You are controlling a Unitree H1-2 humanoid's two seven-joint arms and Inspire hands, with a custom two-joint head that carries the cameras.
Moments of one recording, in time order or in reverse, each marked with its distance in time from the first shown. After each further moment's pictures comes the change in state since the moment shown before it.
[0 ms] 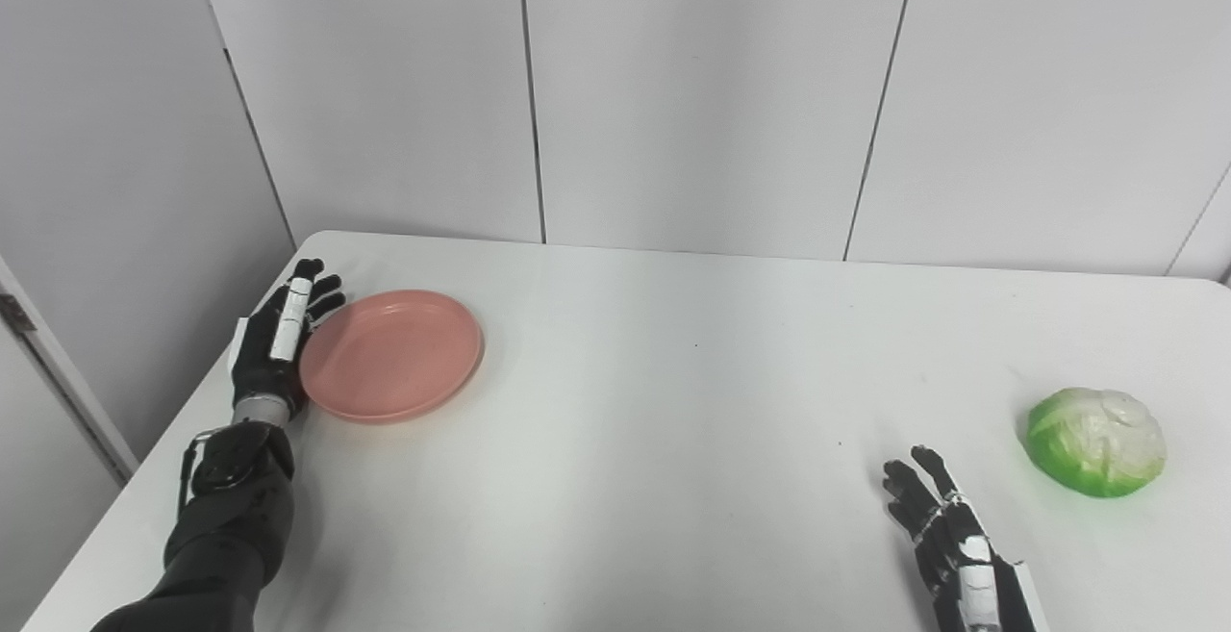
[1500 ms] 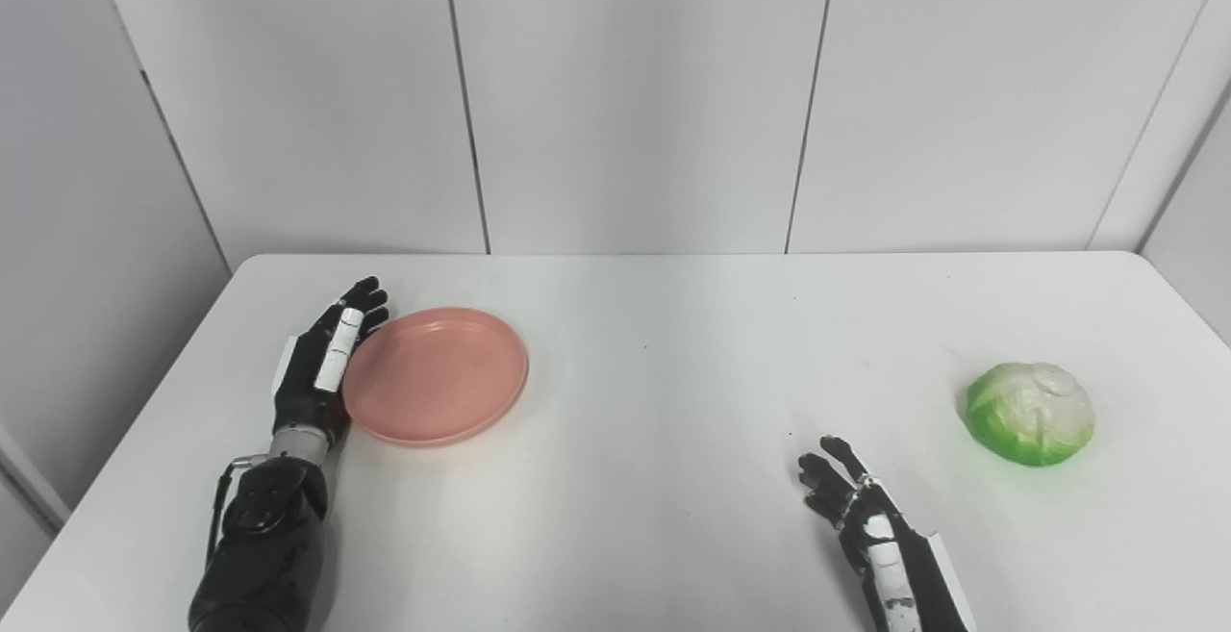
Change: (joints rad) left arm 0.094 -0.146 -0.106 -0.290 0.066 0.068 0.001; right arm 0.003 0.009 0.060 -0.027 -0.055 0.036 -0.030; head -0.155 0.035
